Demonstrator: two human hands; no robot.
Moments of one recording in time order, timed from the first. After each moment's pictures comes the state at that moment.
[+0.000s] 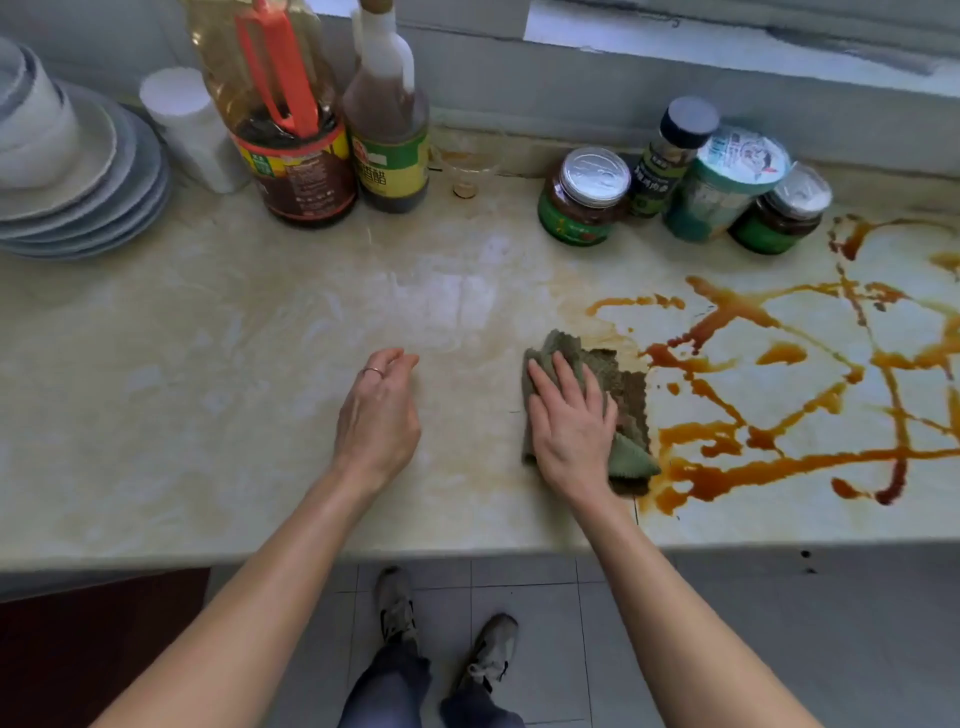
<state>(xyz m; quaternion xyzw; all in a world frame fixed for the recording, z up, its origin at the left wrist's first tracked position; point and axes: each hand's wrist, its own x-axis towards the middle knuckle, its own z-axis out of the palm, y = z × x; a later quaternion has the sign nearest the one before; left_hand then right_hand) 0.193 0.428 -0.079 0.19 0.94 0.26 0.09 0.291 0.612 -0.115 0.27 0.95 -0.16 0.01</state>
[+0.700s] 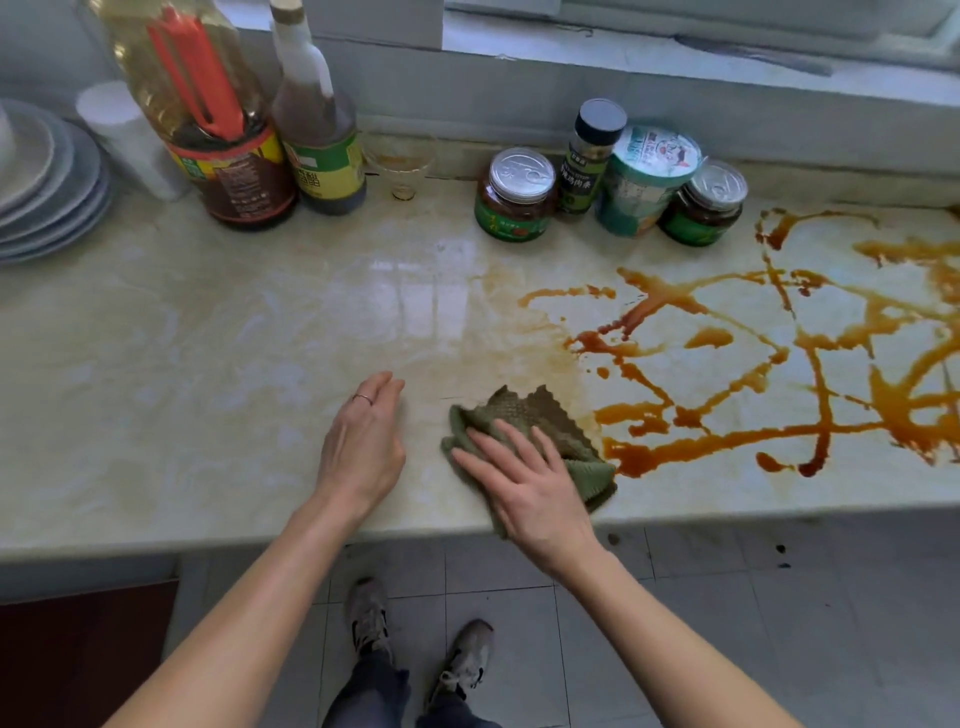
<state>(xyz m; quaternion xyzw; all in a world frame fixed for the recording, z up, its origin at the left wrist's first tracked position) 0.254 0.465 -0.076 0.21 0.95 0.22 0.11 0.391 0.636 -0.130 -0.04 0.99 -0.09 -0.06</state>
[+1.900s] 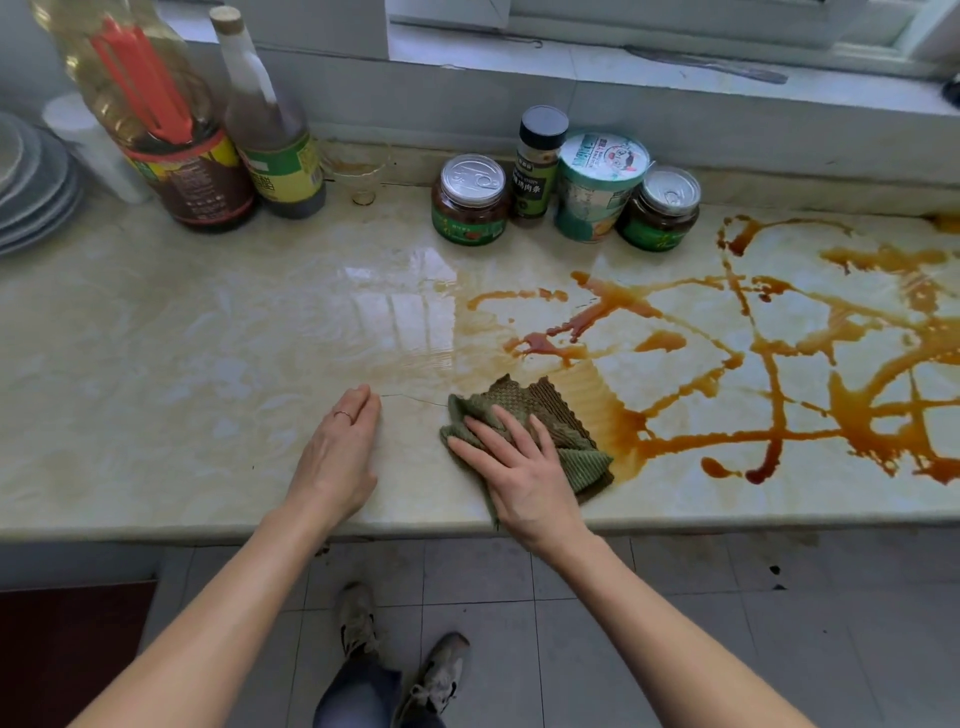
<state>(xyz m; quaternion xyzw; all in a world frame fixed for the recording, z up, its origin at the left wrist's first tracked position) 0.290 0.500 -0.082 0.21 0.95 0.16 0.15 0.406 0.701 -0.130 -0.03 0.99 -0.15 -0.05</state>
